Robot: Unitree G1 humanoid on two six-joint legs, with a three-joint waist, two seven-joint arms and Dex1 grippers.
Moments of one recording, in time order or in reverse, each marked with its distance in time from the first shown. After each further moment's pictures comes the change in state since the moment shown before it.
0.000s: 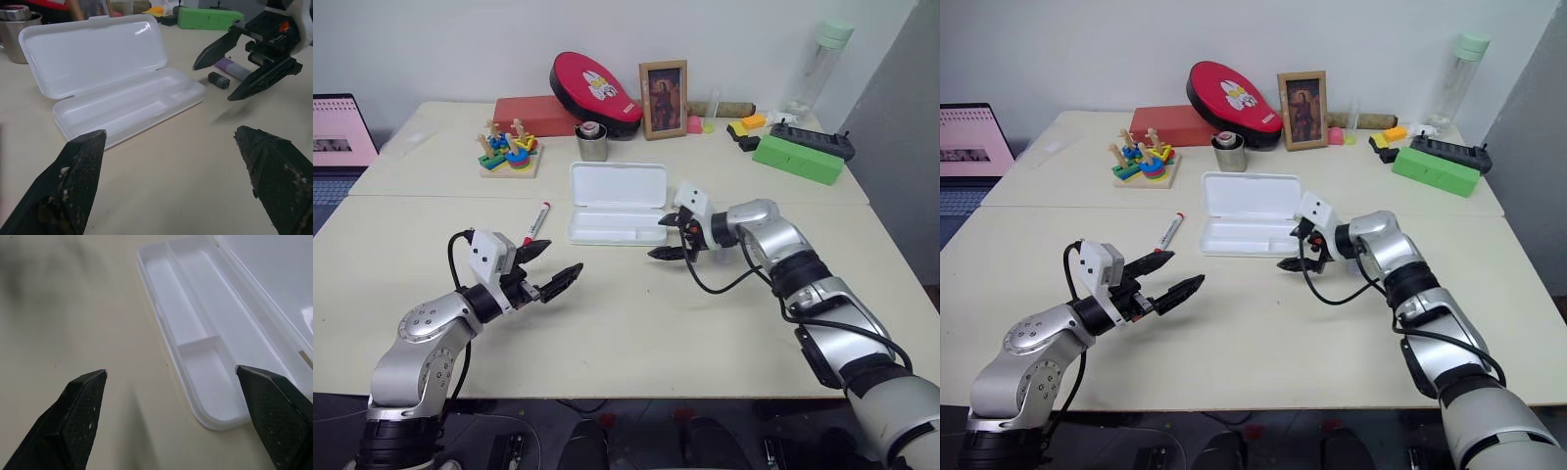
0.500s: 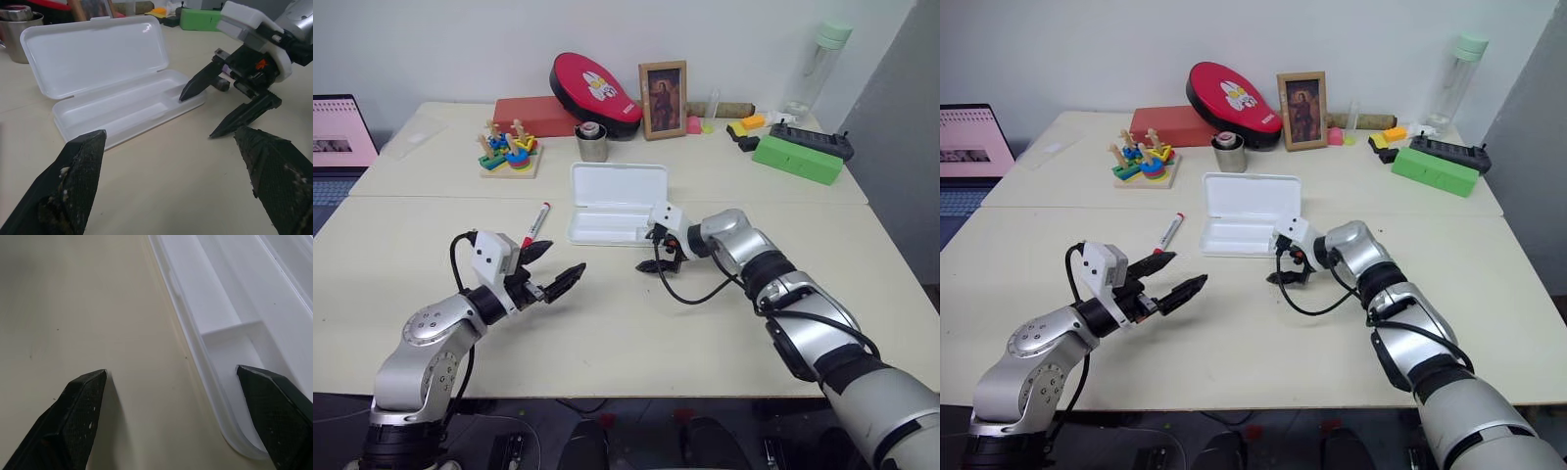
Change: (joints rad) left arm 0.007 -0.017 -0.005 -0.035 -0.001 0.029 0.045; right arm -0.084 0.136 0.005 0.271 -0.162 -0.084 -0.102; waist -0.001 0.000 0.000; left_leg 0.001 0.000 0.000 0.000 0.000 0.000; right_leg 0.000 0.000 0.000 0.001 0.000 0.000
